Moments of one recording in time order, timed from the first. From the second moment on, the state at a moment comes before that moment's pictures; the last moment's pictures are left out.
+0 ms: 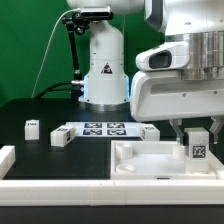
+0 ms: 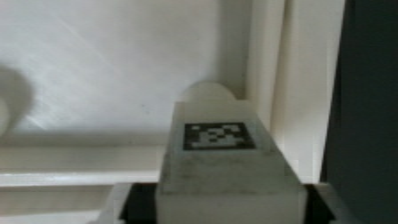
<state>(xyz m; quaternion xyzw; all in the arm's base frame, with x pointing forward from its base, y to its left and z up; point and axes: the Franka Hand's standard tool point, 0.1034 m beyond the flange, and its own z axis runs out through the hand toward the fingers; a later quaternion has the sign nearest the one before) 0.614 0.111 0.072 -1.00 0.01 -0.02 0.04</state>
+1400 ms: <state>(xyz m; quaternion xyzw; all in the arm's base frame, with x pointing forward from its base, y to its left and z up) 0.608 0.119 0.071 -0.66 0.75 0.01 0.07</state>
